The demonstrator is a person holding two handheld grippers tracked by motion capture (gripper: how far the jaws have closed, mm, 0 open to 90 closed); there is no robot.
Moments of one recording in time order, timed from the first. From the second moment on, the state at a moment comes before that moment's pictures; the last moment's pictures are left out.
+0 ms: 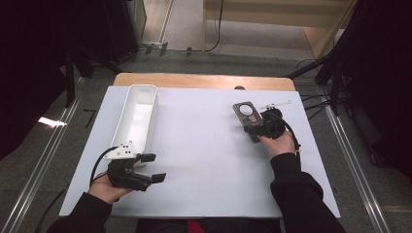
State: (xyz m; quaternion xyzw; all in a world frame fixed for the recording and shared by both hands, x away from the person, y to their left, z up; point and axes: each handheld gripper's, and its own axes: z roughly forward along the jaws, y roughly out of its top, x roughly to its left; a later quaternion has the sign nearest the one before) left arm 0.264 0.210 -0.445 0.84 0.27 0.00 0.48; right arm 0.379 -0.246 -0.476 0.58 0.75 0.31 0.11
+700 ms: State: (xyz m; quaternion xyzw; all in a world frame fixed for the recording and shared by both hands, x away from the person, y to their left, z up) left arm 0.271 0.198 -0.424 0.83 0.31 -0.01 0.47; right arm 0.359 -0.236 -0.465 0.56 0.75 0.34 0.08
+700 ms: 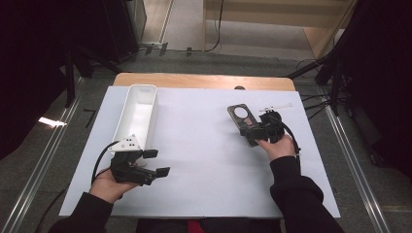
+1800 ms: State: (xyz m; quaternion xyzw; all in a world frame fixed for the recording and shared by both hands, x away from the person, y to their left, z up) left arm 0.308 0.144 -0.413 0.82 0.32 -0.05 0.46; right arm 0.347 -0.225 -0.469 0.55 0.75 0.37 0.03
